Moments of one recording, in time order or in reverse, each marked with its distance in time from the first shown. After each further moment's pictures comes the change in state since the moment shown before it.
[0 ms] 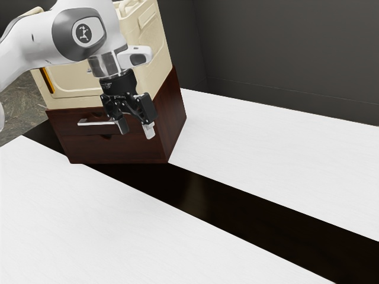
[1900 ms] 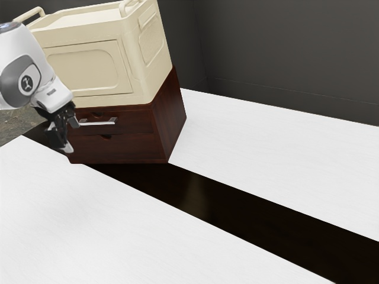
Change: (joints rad) arm 0.071 -0.204 0.235 -0.463 0.134 0.554 1.253
